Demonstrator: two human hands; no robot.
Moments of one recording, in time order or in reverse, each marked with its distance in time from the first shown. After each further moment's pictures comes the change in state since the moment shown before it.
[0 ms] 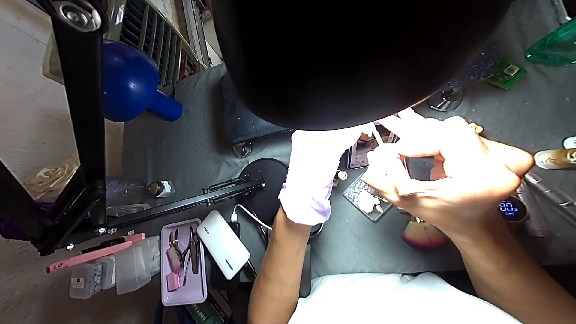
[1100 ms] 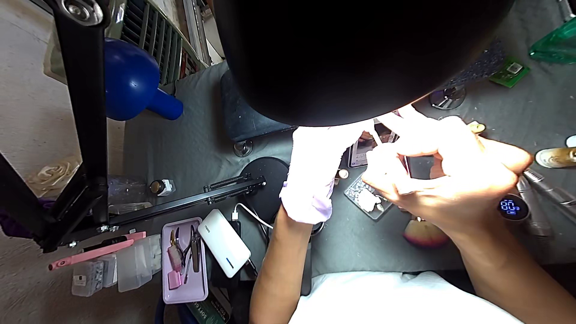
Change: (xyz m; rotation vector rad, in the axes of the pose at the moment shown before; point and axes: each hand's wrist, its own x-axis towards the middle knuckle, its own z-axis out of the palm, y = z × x) left_hand -0.001 0.000 0.000 -0.009 0.007 0.010; right_hand -0.001 0.001 0.001 0.027 -0.017 -0.004
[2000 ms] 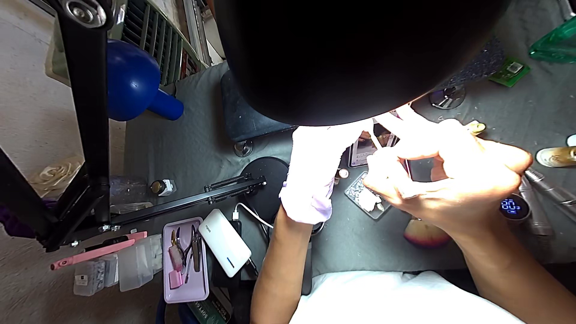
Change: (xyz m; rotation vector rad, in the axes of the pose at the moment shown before) left_hand 0.000 0.002 0.001 -0.030 -0.014 0.006; right_hand -0.002 -0.001 -0.003 0.061 -0.019 0.016
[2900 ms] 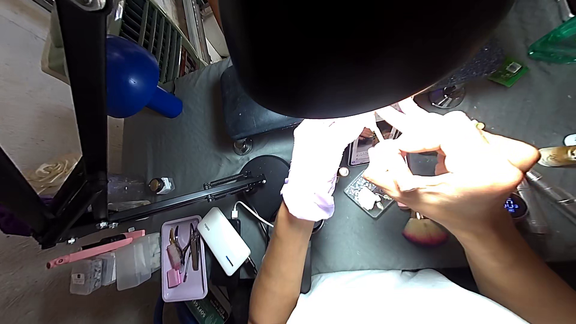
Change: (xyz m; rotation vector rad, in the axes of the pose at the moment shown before) left_hand 0.006 -0.001 0.002 0.028 0.005 -0.013; right_hand 0.004 -0.002 -0.001 -0.078 -0.023 -0.021
